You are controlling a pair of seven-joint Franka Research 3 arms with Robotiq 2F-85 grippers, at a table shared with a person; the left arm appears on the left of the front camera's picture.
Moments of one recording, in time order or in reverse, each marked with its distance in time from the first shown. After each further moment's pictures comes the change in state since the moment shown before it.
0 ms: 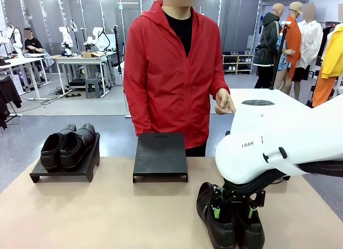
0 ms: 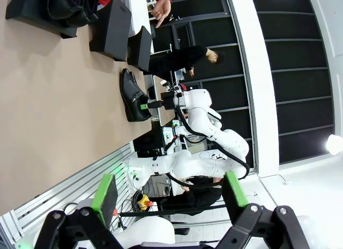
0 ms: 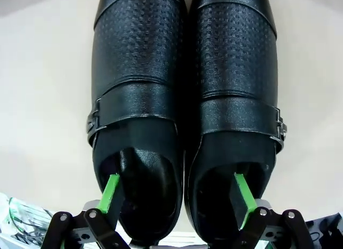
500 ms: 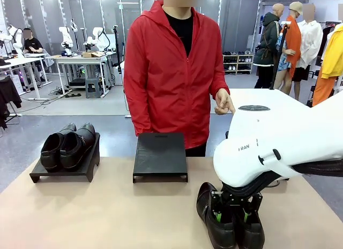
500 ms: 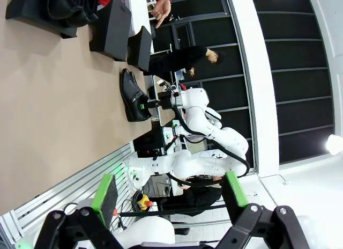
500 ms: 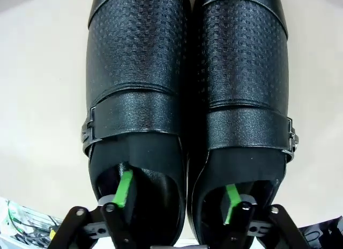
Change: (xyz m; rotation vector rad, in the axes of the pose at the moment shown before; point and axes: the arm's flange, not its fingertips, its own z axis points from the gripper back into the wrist) left arm 0.000 0.000 0.000 0.000 0.000 0.000; right arm 0.004 0.002 -0.011 0.003 0.013 0.001
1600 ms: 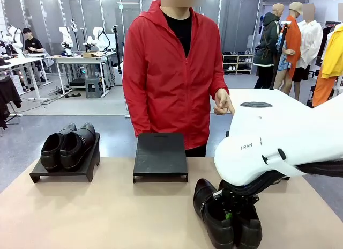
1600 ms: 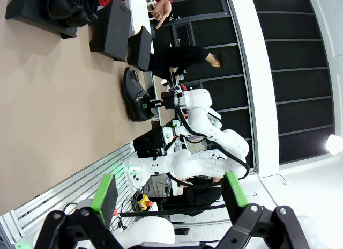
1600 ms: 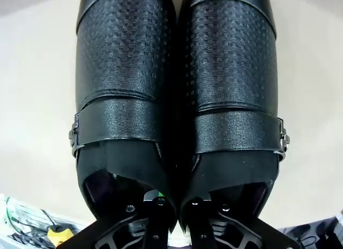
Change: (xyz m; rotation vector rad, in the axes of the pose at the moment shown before) left arm 0.000 0.000 0.000 0.000 0.000 0.000; right arm -0.006 0.000 0.022 -0.015 -0.038 0.023
